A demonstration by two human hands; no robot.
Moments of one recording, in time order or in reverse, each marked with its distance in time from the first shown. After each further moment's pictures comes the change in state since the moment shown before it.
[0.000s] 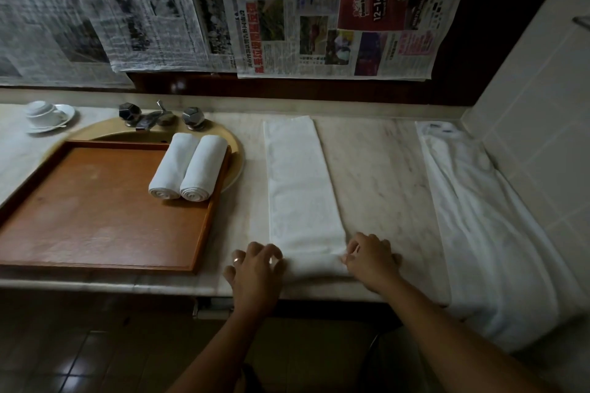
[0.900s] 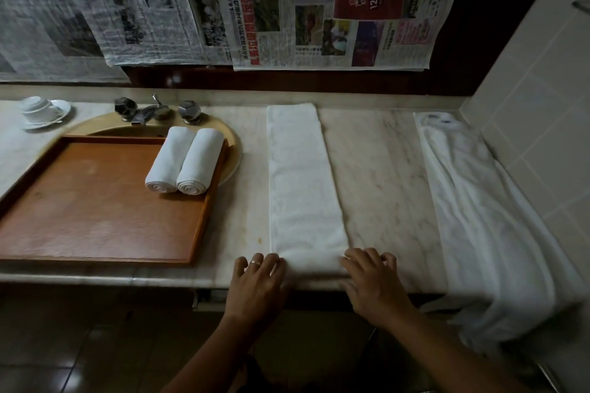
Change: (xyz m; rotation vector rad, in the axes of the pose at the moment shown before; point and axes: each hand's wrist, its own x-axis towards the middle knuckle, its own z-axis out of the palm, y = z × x) left_hand -0.024 -0.024 0.012 0.403 0.010 0.560; right_hand -0.047 0.040 0.028 -0.279 0.161 -0.558
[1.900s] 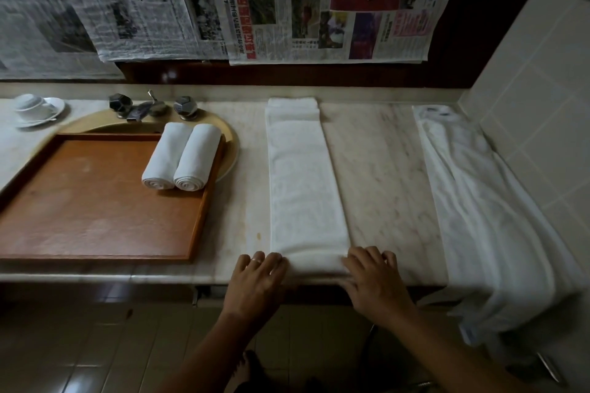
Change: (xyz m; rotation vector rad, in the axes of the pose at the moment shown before) left_hand -0.004 -0.004 0.003 -0.024 -0.013 0.095; right_hand -0.007 -0.001 0.007 -0.021 0.013 0.013
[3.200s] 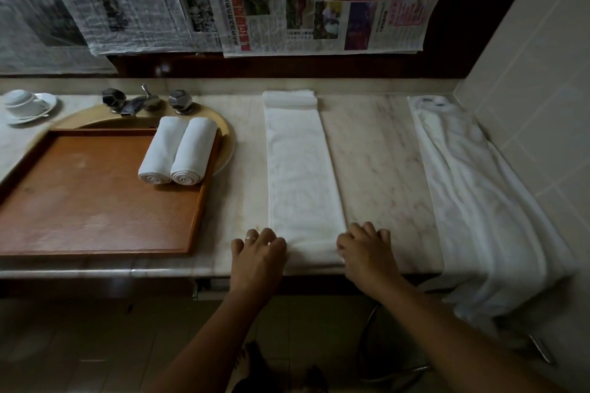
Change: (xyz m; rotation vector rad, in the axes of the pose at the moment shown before) left_hand 0.020 0.006 -0.016 -0.144 -0.017 -0.205; right_hand 0.024 -0.010 -0.015 0.012 -0.026 0.115
